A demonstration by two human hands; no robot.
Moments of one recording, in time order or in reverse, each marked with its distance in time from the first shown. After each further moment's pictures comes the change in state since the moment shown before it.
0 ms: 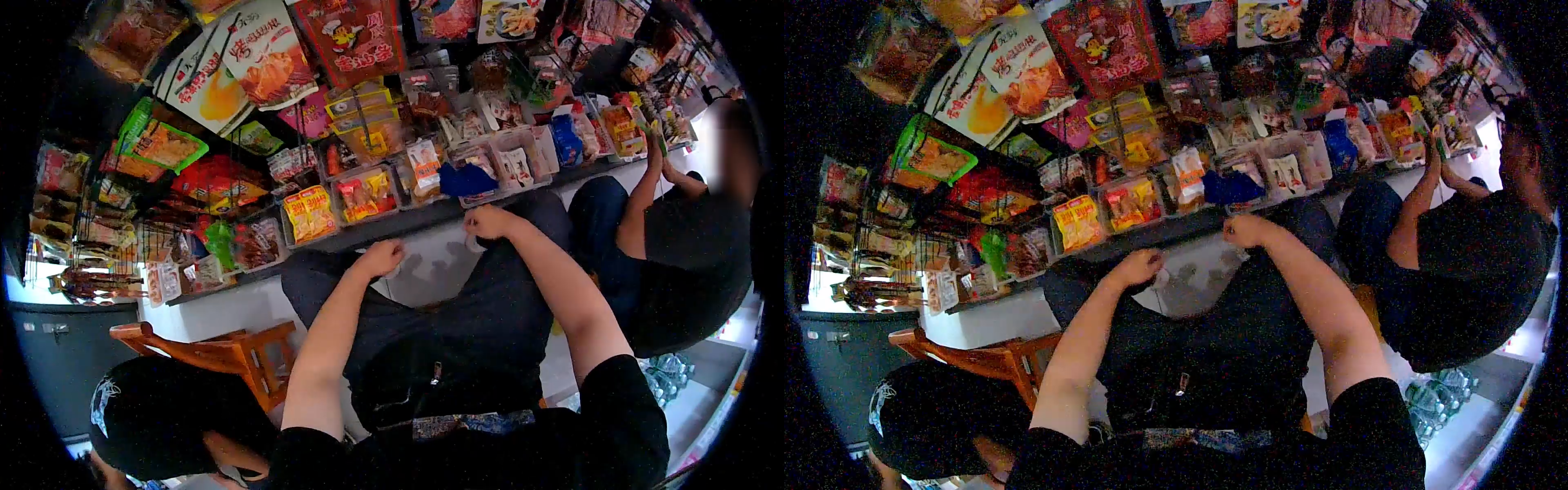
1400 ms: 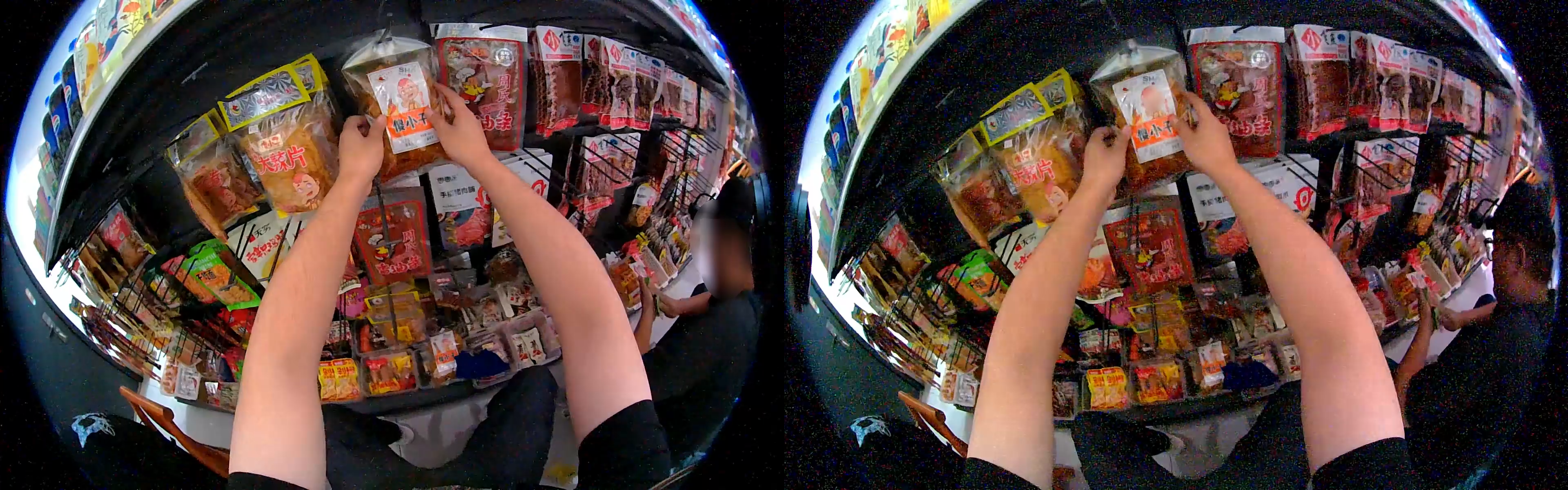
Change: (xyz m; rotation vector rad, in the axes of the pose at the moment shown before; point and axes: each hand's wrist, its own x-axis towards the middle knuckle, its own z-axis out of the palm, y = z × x) left_hand -0.033 0.278 -0.475 -0.474 1.423 0.540; right_hand -0.003 -0.206 -0.462 0.375 1.461 -0.600
